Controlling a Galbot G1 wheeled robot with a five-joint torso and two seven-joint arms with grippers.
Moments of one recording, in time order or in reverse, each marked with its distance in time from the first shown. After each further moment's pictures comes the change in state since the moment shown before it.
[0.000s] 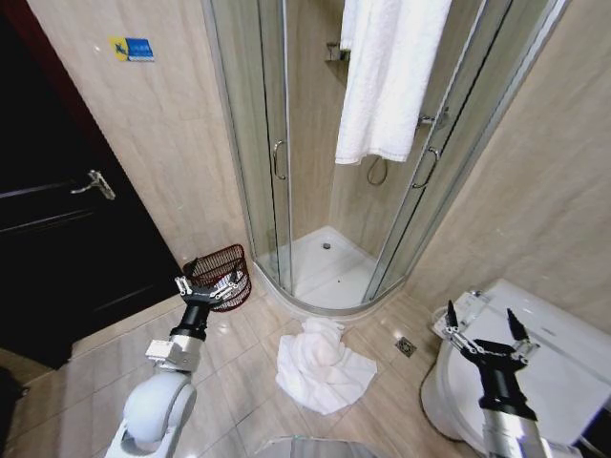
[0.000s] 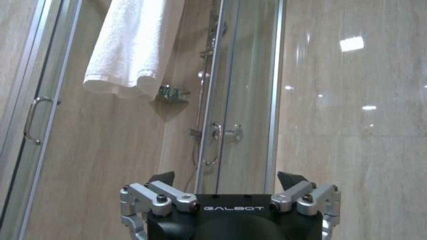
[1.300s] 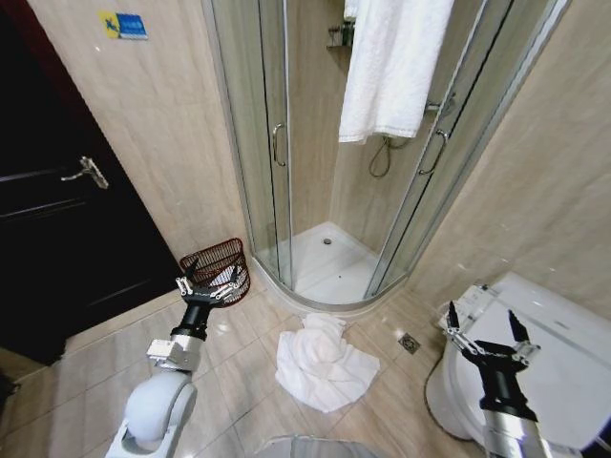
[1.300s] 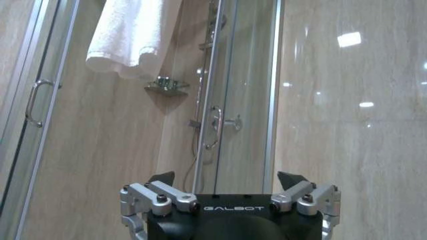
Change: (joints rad) left arm -0.009 -0.001 -0.002 -0.001 0.032 0.040 -0.017; right arm 0.003 0.000 0.004 -0.004 0.003 0.005 0.004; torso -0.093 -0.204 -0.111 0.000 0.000
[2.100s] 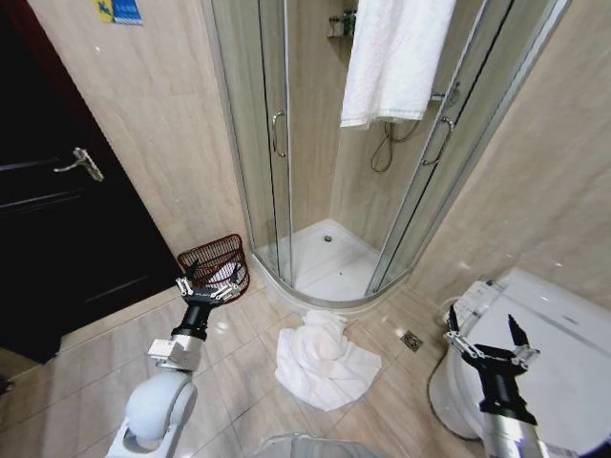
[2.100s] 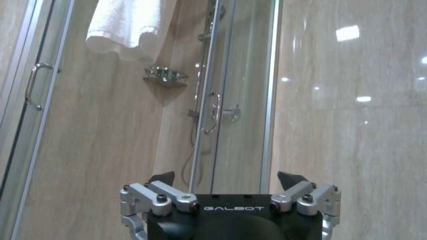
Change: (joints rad) left arm -0.006 0.003 0.001 0.007 0.001 0.001 0.000; right arm -0.002 0.000 0.003 -0.023 -0.001 0.011 0.003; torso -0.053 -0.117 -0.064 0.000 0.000
